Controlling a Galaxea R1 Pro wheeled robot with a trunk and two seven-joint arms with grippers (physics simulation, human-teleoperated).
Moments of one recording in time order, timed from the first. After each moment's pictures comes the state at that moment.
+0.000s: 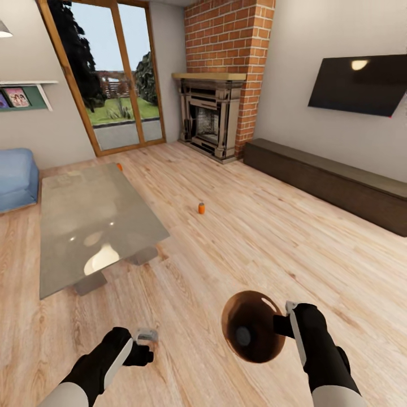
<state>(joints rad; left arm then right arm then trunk) -0.52 0.07 -0.26 -0.69 0.23 0.80 0.04 -0.46 0.11 -0.29 -1.16 0.19 1.05 0.00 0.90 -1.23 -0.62</state>
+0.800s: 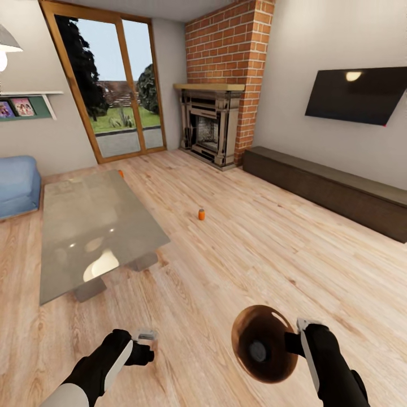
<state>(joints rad) -0.52 0.07 -0.26 -0.67 0.23 0.74 0.04 -0.37 0.06 -0.29 -1.14 0.18 0.95 0.00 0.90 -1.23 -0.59</state>
